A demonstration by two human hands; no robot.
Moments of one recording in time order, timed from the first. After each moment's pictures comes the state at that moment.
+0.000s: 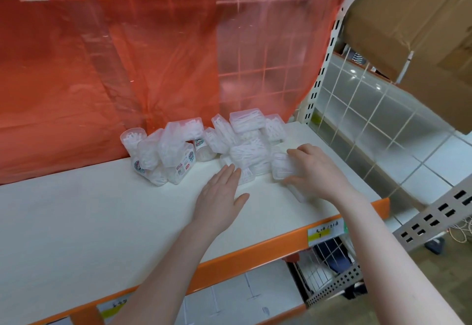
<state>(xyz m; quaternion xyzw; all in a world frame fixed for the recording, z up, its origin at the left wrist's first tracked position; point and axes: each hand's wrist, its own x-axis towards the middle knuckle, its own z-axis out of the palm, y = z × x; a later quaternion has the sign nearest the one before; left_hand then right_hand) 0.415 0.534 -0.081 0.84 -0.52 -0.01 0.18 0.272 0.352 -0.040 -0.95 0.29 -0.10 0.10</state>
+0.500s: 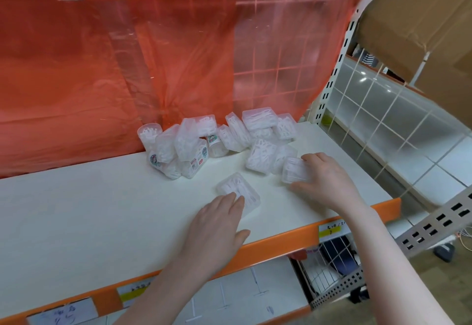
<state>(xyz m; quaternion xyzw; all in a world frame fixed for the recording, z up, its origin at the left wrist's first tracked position) 0.383 0.606 -0.064 0.82 -0.57 0.02 0.11 0.264 0.379 -0.045 -0.92 0.34 -0.14 0.12</state>
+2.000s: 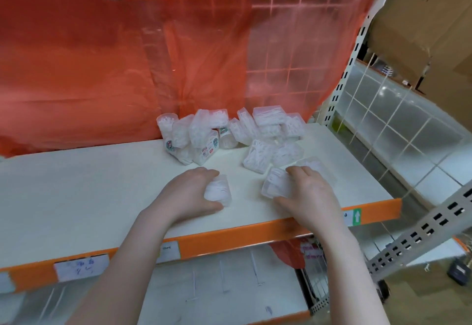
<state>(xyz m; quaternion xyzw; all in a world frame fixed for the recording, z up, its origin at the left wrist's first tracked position) 0.428 0.626 -0.030 0.86 -0.49 -0.07 0.11 0.251 0.458 -0.033 -0.93 0.30 -0.17 0.13</state>
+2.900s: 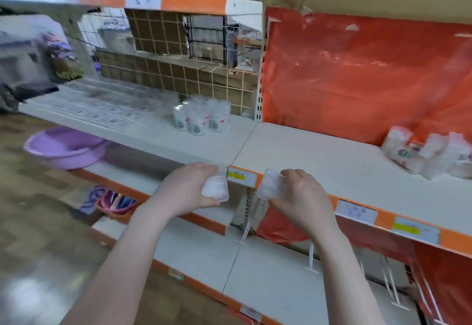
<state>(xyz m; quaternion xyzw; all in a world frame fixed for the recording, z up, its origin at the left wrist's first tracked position) 0.457 1.151 0.005 0.96 -0.25 0.02 0.13 0.397 0.920 -0.012 -0.98 0.03 -0.17 0.13</state>
